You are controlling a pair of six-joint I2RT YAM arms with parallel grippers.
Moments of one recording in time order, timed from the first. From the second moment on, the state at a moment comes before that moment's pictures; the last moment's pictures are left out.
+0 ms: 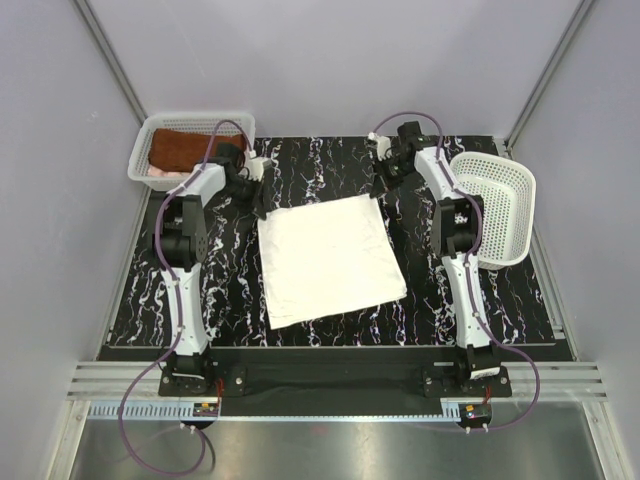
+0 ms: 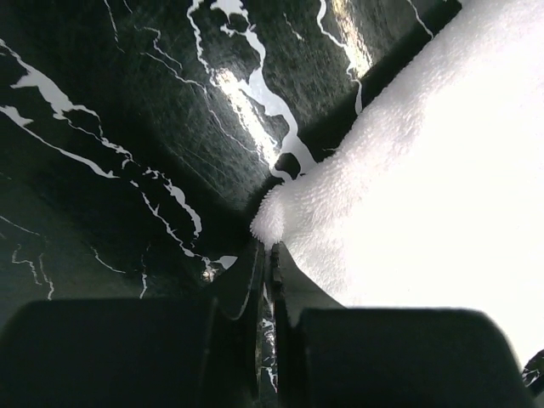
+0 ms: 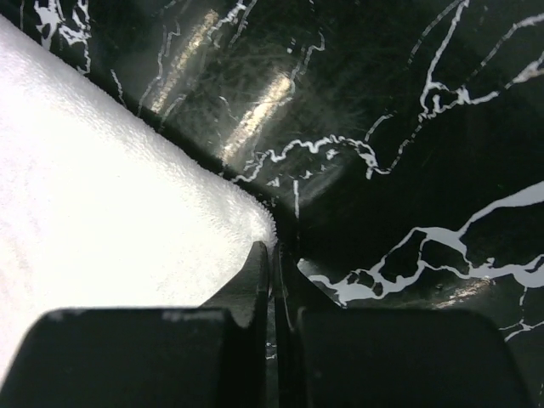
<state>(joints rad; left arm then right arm) -0.07 2.24 1.75 -0.76 0.53 0.25 0.18 2.70 2.55 -1.02 -0.62 -0.36</state>
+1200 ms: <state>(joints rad) -0.27 1.22 1.64 -0.84 0.44 0.09 0.13 1.14 1.57 -0.61 -0.45 0.04</state>
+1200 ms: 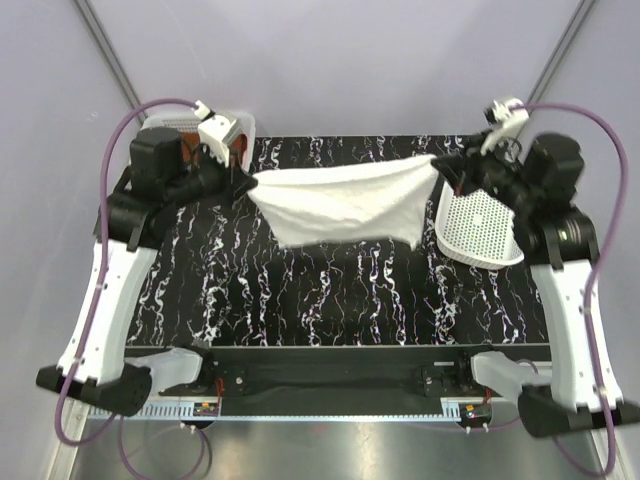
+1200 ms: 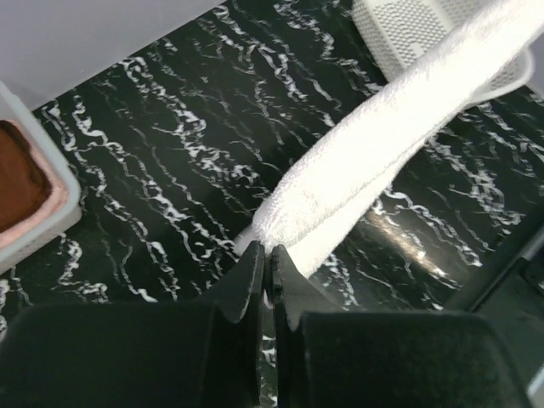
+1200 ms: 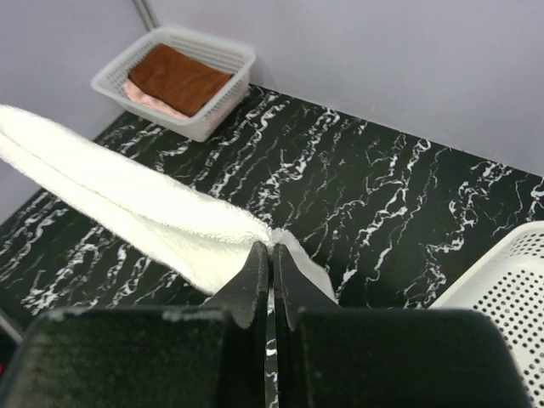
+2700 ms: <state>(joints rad) -0.25 1.83 1.54 -0.65 0.10 -0.23 0.15 1.97 1.66 -0.56 -0.22 0.33</state>
